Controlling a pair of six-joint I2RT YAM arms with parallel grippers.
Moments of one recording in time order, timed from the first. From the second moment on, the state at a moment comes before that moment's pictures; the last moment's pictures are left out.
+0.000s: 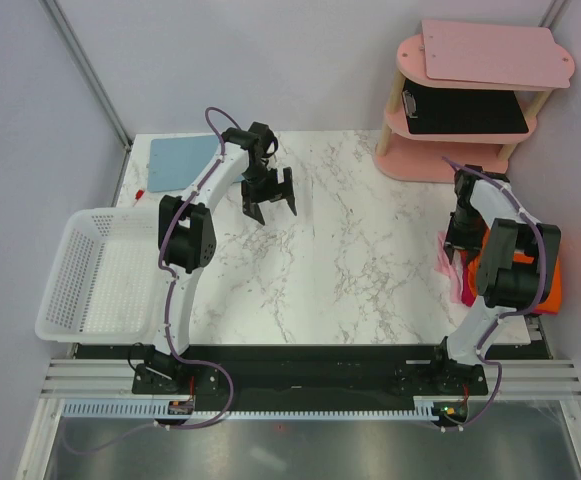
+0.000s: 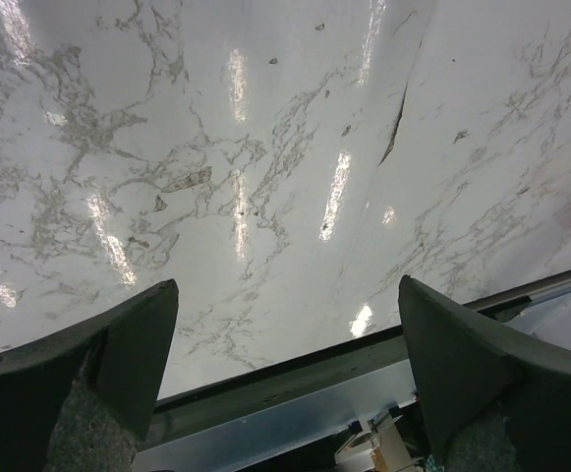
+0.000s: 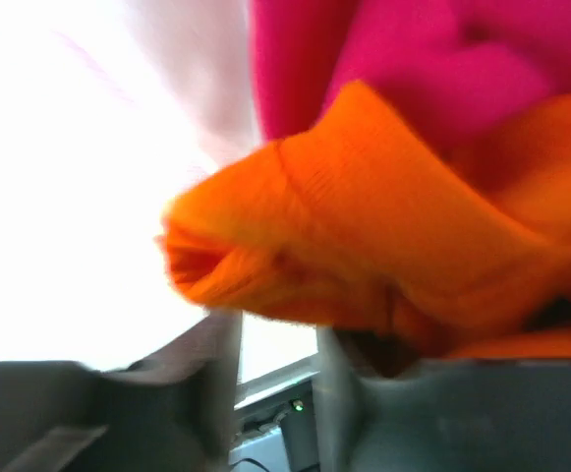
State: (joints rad) left arm -0.38 2.36 2.24 -1.30 0.33 -0.49; right arm -0.18 1.83 1.31 -1.10 0.24 0.26
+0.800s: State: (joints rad) left arm -0.35 2.27 2.12 -1.27 0.26 -0.48; right arm 0.26 2.21 1.94 -1.07 0.08 0.23
